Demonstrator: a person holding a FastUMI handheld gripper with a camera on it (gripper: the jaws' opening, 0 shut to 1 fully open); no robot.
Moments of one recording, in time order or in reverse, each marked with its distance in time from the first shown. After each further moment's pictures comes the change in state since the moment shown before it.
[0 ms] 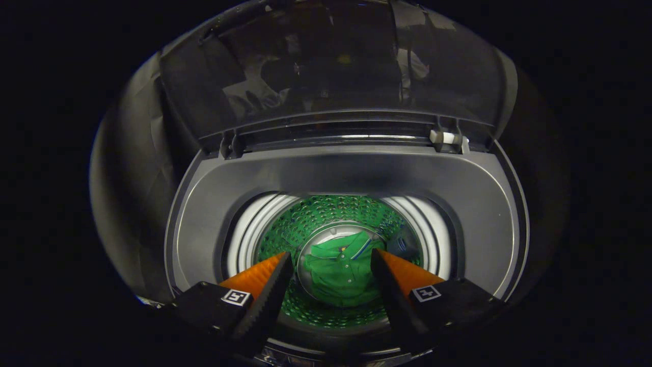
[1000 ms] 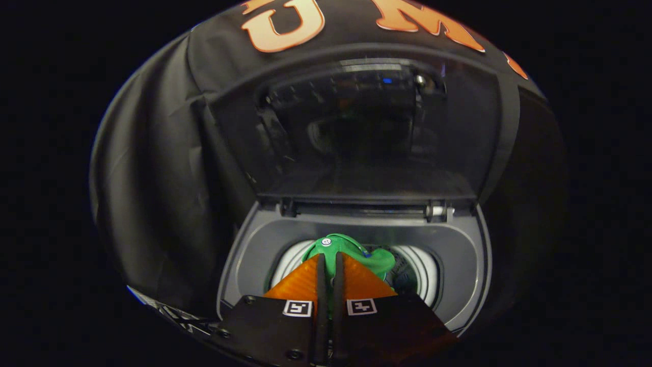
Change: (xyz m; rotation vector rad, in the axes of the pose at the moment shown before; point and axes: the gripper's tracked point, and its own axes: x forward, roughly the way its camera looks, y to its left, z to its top) arm -0.050 0.023 0.050 -0.023 -0.181 0.096
